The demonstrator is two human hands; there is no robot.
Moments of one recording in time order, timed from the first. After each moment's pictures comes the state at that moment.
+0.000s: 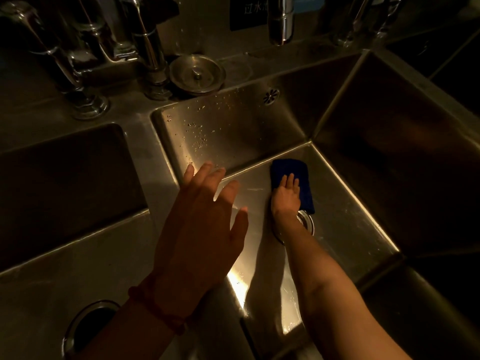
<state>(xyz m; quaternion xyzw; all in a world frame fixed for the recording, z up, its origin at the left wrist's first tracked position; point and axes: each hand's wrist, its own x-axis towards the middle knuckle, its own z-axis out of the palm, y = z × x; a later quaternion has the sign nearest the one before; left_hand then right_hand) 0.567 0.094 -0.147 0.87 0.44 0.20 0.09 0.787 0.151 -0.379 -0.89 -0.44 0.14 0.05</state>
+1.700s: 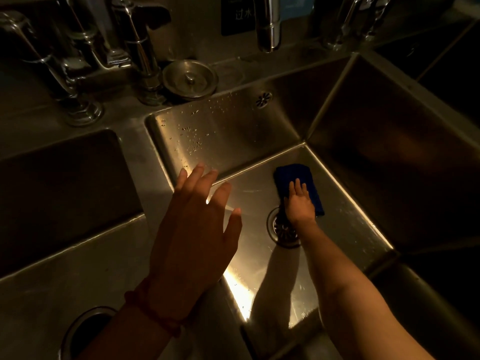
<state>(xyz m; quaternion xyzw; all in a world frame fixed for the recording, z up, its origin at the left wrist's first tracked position) 0.565 0.094 -0.147 0.87 0.44 0.18 0.10 0.828 0.119 -0.369 -0.86 -0.48 0.17 0.00</state>
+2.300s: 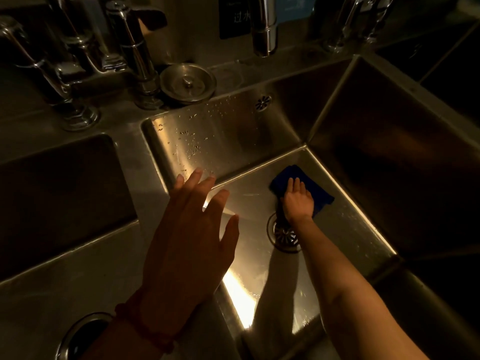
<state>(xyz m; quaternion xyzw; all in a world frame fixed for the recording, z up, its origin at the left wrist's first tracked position) 0.566 0.093 -0.147 0.86 0.46 0.18 0.12 0.824 0.136 -0.363 -0.86 -0.50 0.10 -0.06</state>
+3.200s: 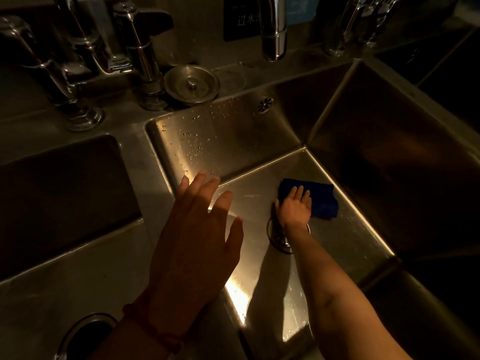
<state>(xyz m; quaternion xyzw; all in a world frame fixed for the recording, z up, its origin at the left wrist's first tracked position) 0.565 0.095 -0.152 0.87 0.44 0.21 0.09 0.805 0.131 -0.366 -0.89 -0.43 0.14 -0.05</state>
